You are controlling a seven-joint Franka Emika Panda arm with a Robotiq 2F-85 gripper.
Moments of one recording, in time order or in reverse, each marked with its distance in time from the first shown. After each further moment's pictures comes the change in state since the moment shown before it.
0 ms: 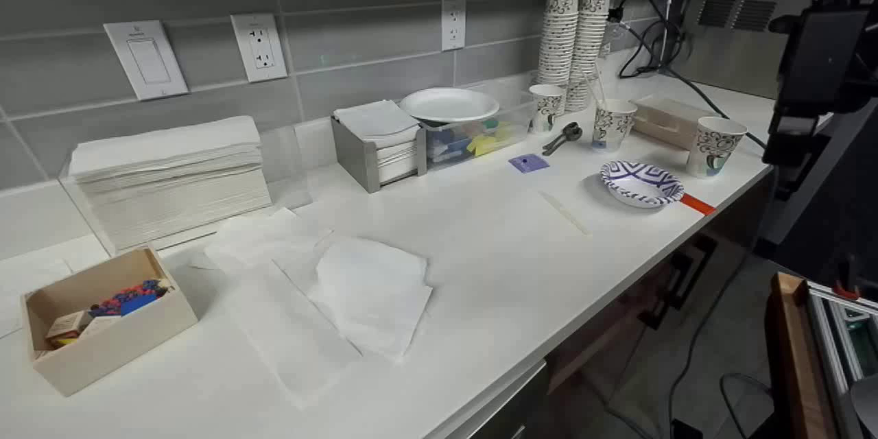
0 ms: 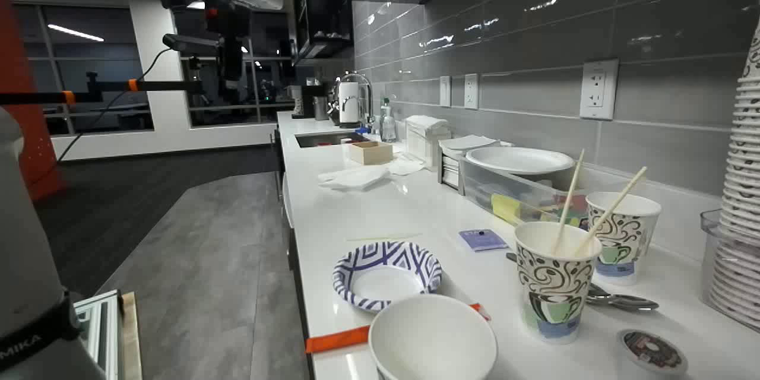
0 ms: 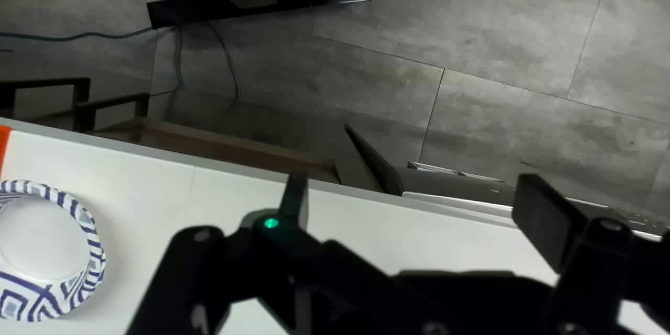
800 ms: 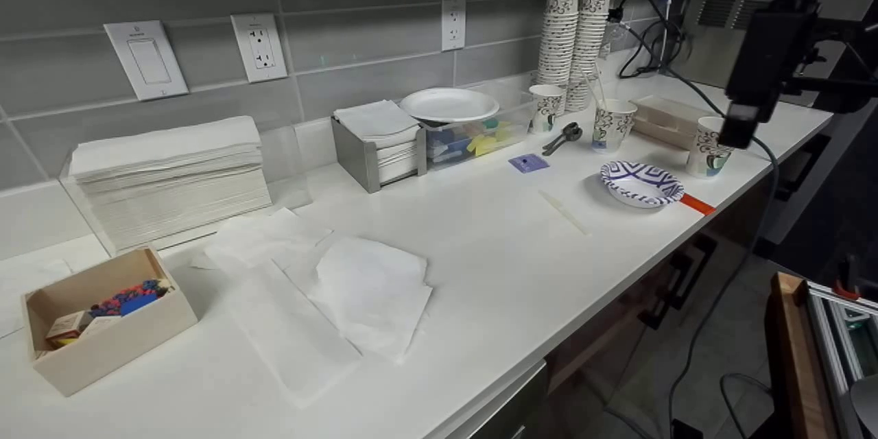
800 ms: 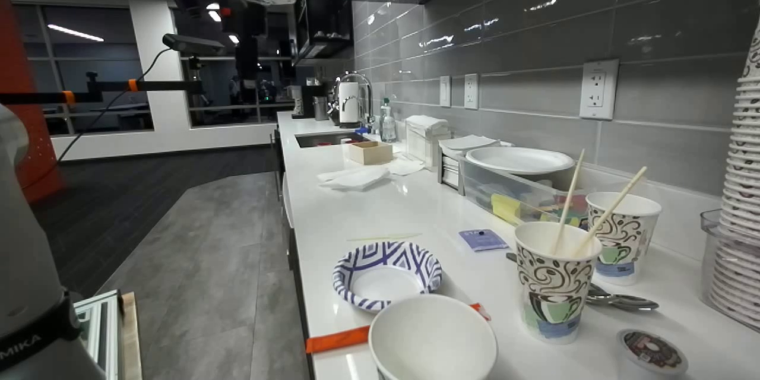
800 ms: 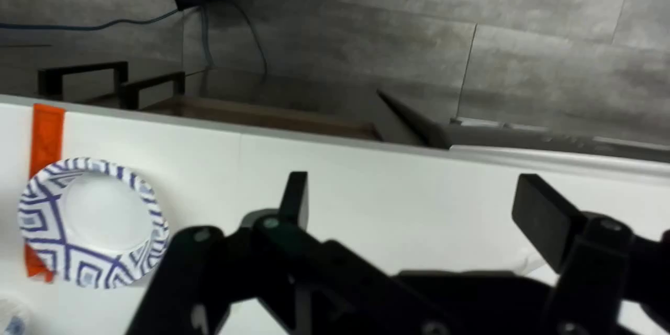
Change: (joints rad) arm -0.069 0.012 0.000 -0.007 -0.076 0.068 0.043
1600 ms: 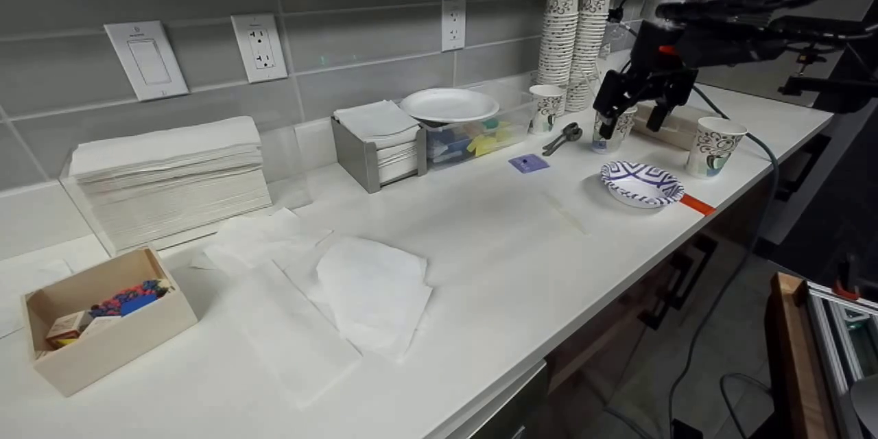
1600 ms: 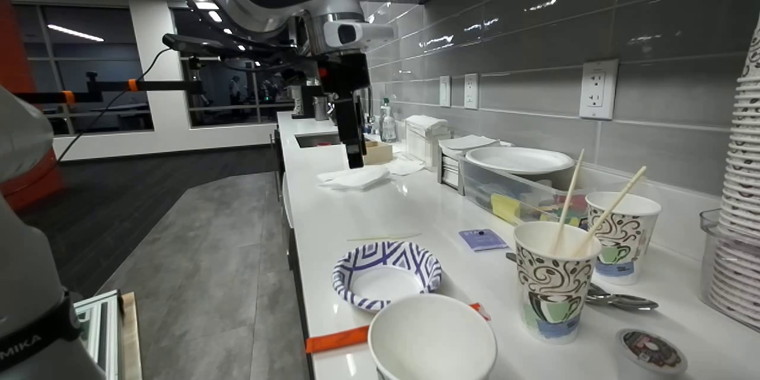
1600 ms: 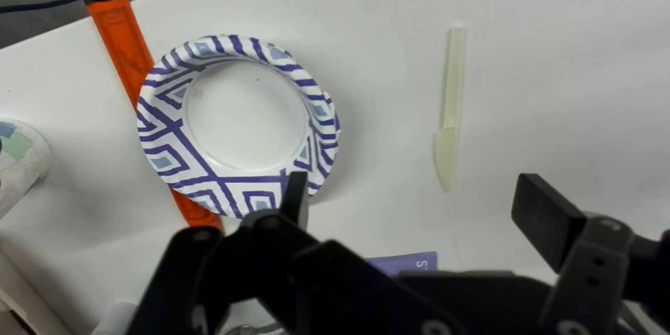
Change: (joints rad) arm -0.285 0.296 -0.122 -0.078 -0.214 0.527 0.149
